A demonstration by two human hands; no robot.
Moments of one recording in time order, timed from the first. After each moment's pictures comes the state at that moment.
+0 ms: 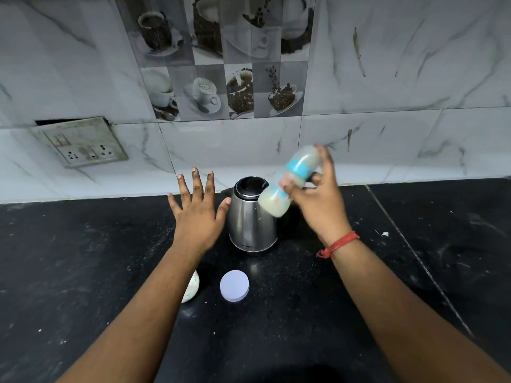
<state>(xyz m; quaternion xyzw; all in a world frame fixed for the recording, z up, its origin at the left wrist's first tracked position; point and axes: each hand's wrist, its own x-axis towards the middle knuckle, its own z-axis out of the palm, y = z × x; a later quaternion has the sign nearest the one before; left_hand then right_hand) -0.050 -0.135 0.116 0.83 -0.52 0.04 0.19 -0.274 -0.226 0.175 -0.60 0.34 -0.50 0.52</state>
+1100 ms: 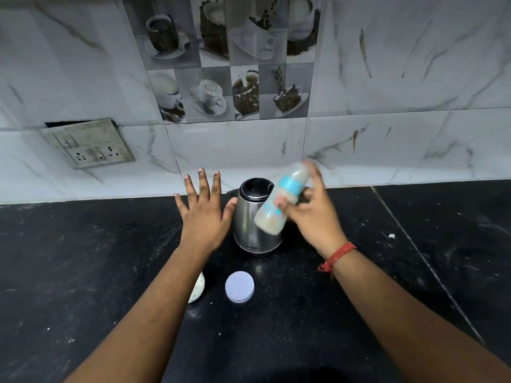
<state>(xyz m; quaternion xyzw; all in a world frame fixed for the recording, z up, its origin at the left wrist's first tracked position) -0.051 -0.134 0.119 0.83 -0.52 0.04 0.20 -0.265 -0.213 0.160 -0.64 0.35 -0.45 0.52</state>
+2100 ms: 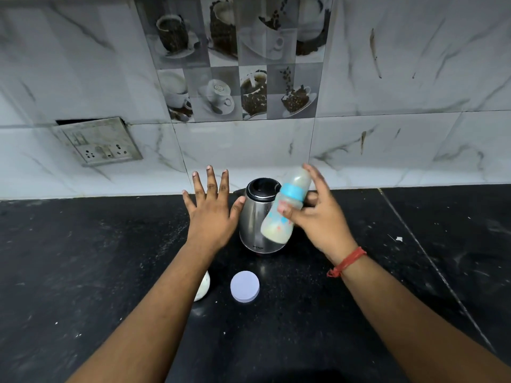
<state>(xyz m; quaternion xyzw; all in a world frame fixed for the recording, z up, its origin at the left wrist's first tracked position) -0.050 -0.135 0.122 0.83 -0.52 0.04 0.20 -0.267 -0.206 0.159 -0.64 0.33 -0.42 0.56</state>
